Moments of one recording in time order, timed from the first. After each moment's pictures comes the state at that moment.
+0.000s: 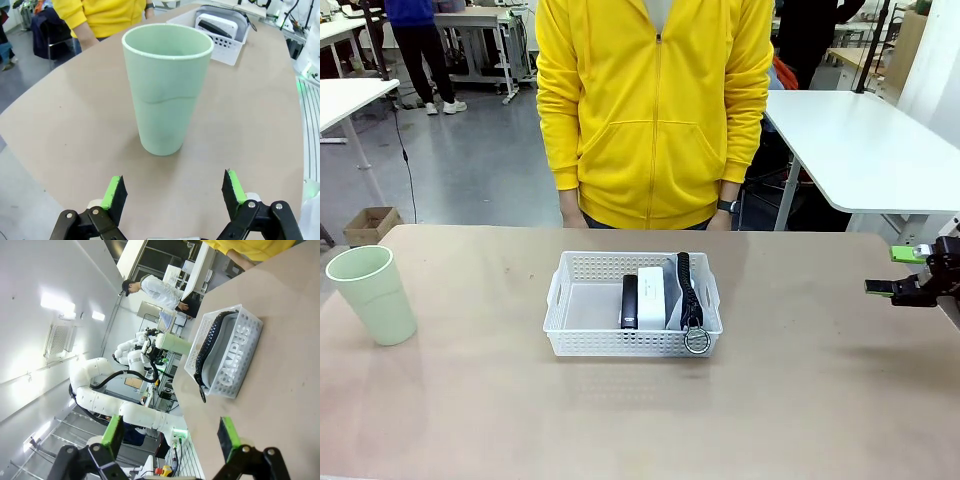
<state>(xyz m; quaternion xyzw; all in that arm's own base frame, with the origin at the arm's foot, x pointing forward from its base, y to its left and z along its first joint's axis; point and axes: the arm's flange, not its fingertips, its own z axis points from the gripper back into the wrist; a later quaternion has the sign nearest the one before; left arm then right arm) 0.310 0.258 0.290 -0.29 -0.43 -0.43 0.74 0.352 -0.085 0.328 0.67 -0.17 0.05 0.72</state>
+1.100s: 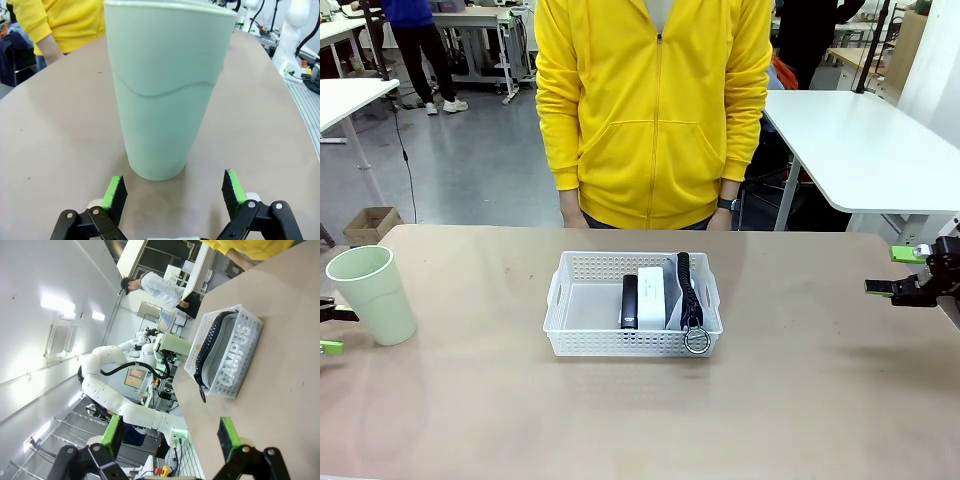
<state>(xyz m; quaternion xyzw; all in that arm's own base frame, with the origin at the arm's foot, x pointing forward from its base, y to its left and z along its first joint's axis) 0.365 0.229 0.221 -0.38 -0.43 -0.47 0.67 0.352 -0.085 0.328 0.67 -0.17 0.05 0.72</state>
